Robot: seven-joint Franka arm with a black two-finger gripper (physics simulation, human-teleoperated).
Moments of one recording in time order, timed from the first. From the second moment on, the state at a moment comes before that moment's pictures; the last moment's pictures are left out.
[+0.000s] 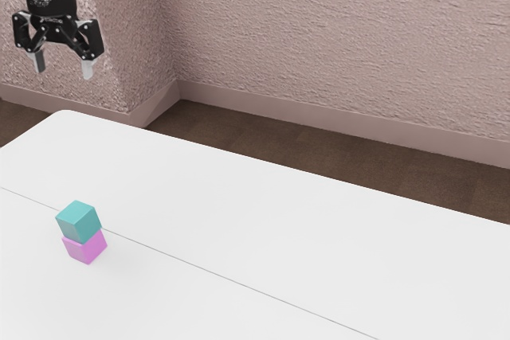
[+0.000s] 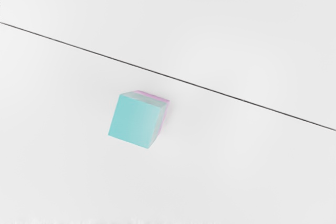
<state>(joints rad) -0.23 -0.09 0.34 -1.50 0.16 1.30 -0.18</state>
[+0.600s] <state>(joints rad) -0.26 -0.09 0.23 -1.21 0.14 1.22 -0.16</state>
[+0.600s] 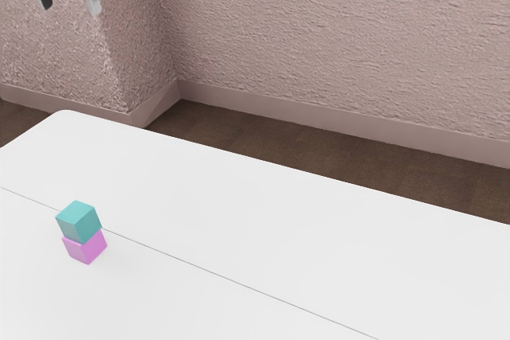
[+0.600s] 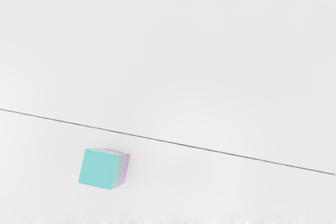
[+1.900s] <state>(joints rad) -0.33 -0.41 0.69 -2.55 0.37 2.29 0.24</state>
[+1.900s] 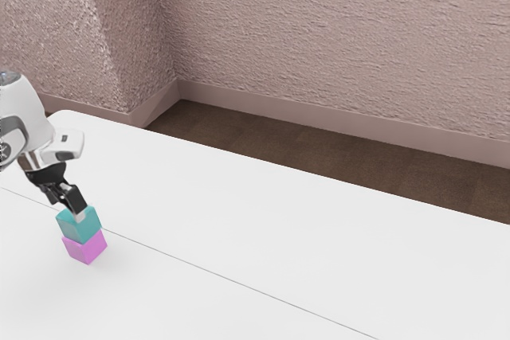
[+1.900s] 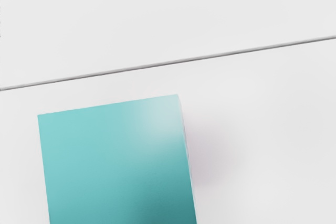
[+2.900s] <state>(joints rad) -0.69 -0.30 1.05 -2.36 0.35 2.09 0.20</state>
